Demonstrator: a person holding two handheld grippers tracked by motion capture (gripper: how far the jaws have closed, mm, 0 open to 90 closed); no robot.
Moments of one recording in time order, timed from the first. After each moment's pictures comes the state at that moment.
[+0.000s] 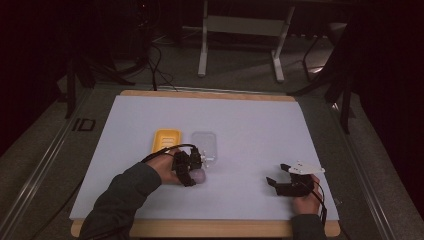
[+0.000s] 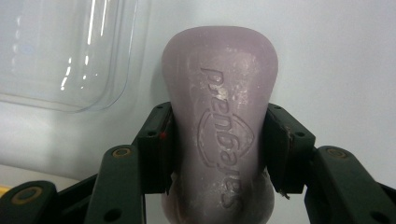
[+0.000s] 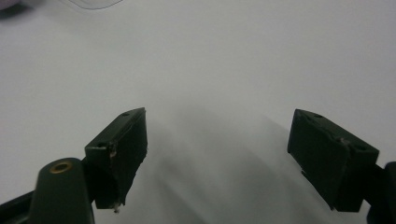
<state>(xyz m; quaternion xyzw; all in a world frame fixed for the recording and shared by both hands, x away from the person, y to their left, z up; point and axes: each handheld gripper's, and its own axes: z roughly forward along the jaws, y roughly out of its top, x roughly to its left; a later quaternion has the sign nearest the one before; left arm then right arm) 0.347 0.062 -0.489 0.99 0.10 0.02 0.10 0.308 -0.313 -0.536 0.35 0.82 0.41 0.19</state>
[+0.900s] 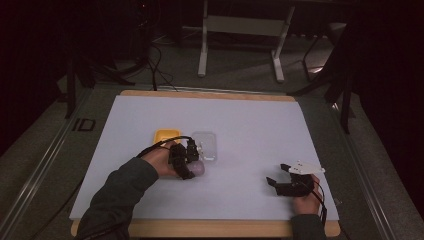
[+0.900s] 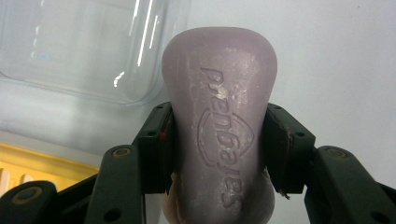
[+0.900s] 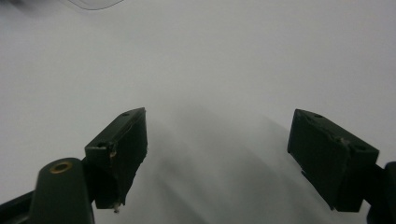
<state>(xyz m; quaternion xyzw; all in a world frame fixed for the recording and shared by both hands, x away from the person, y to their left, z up) 0.355 0.073 -0.464 0.98 0.12 0.04 0.13 0.308 -0.313 -0.536 0.35 0.82 0.41 0.19</state>
